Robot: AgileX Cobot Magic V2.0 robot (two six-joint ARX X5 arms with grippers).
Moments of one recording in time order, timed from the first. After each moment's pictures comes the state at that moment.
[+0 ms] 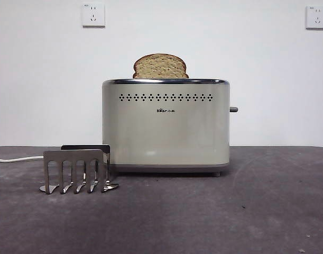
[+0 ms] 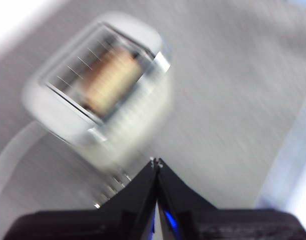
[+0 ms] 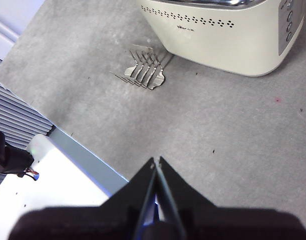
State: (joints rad) left arm -0.52 1.31 1.87 -1.19 0.16 0.25; right arm 0.09 0.95 1.21 -1.16 -0.67 -0.17
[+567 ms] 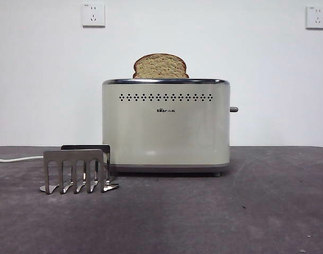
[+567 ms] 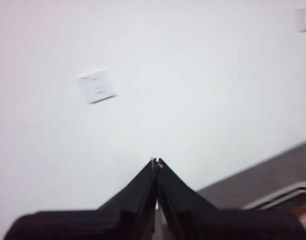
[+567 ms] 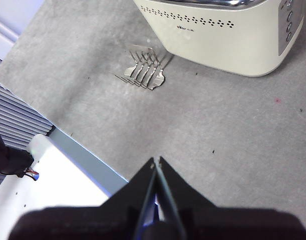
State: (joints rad) left arm -0.10 0.81 1.42 -0.49 0.11 0.25; right arm 0.09 0.95 1.21 -1.16 -0.67 -0.17
